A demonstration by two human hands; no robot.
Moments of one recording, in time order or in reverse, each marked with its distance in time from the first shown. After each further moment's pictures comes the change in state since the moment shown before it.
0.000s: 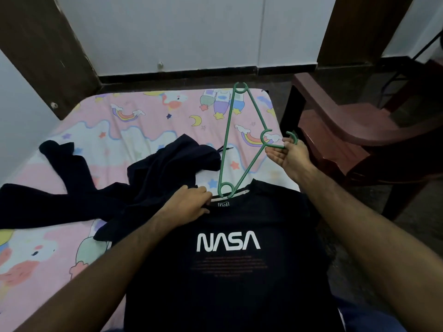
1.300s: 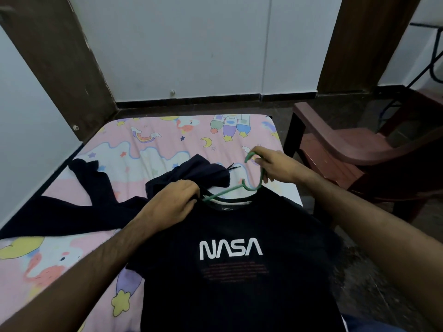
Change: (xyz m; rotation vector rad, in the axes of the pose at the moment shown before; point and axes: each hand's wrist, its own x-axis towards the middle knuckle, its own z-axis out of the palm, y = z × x) left_hand -0.074 -0.032 -0.079 -0.145 0.407 0.073; right_hand -0.079 -0.055 0.049 -1.348 -0.586 -0.483
